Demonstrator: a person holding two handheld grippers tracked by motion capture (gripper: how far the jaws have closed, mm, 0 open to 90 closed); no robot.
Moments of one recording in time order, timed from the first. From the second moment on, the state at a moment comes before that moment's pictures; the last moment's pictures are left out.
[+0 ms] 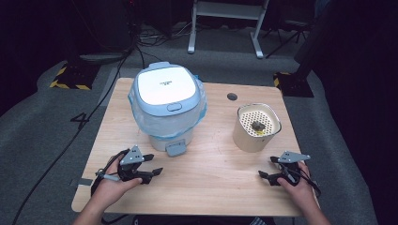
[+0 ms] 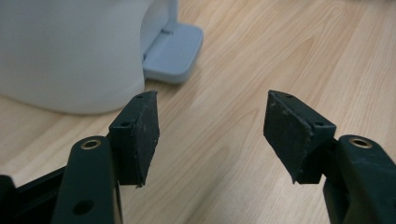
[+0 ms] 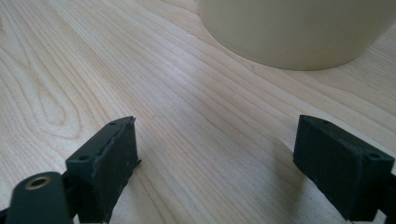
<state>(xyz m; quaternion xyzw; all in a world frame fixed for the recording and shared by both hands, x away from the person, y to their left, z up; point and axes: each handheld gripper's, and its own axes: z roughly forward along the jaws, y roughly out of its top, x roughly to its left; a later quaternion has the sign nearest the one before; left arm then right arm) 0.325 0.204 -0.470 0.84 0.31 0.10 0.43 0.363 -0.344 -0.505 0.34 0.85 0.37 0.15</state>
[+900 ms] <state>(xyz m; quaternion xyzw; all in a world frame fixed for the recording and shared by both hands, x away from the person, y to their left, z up) 0.331 0.199 -0.505 0.86 0.34 0.13 0.35 0.363 -0.344 -0.505 0.34 0.85 0.37 0.15</state>
